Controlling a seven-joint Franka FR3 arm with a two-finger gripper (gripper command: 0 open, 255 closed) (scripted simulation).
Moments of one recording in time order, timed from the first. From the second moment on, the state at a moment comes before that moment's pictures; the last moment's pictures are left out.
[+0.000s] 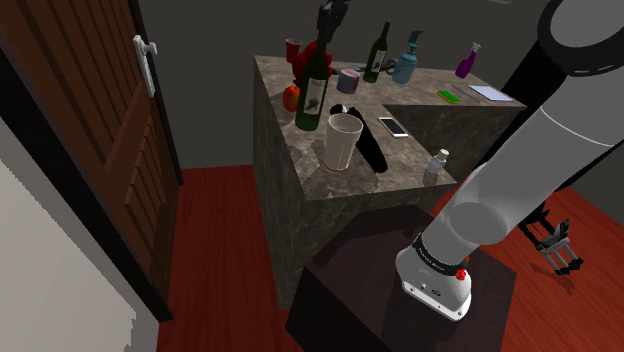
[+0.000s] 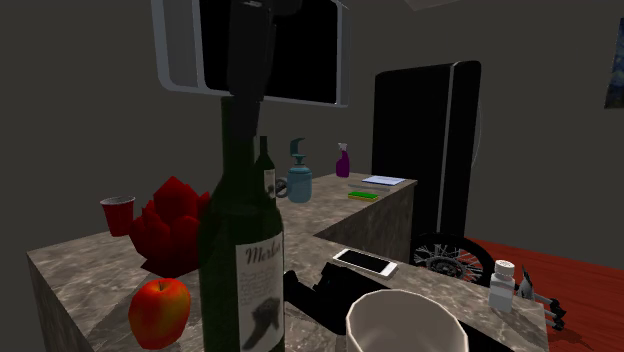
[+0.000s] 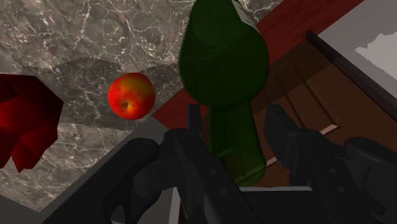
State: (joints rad) arm -0.02 -0.07 -0.12 -1.70 0.00 1.81 -0.39
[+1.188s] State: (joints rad) arm -0.02 0.02 -0.13 -1.34 0.01 1.55 -0.39
